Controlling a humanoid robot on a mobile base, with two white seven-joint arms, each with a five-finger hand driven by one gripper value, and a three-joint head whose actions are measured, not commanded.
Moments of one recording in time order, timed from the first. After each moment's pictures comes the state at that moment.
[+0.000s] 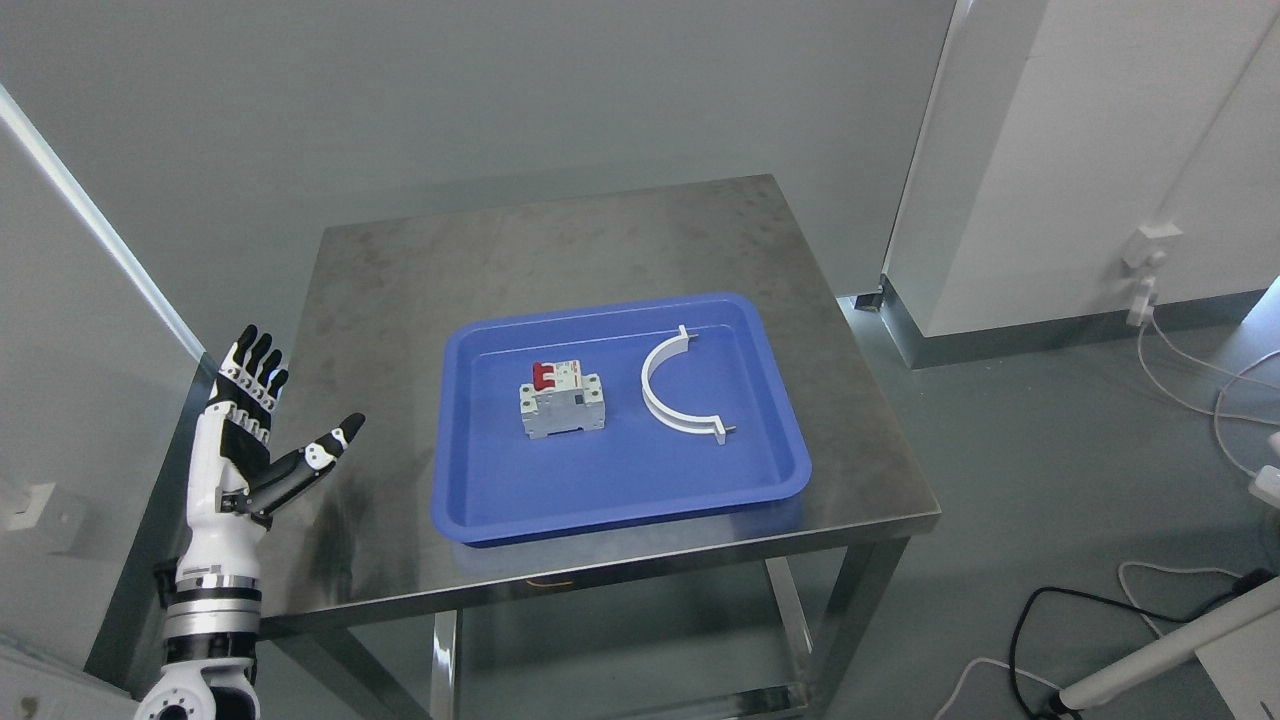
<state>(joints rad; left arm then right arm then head) -0.29 0.00 0.30 -1.58 0.06 -0.15 -0.23 0.09 0.00 0.00 -0.25 0.07 0.02 -0.14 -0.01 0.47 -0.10</state>
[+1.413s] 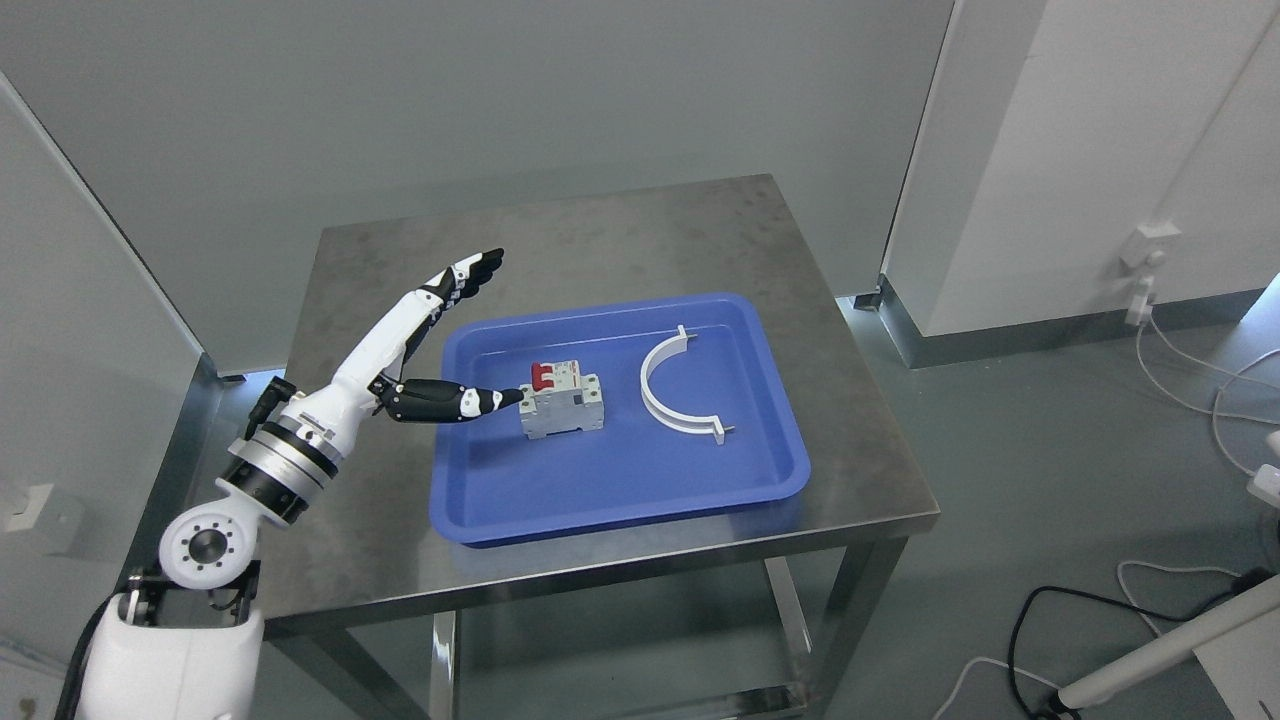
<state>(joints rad) -0.57 0.22 -0.04 -1.56 -0.20 -0.06 -0.57 0.09 0.00 0.00 -0.25 0.07 0.02 -0.14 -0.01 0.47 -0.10</state>
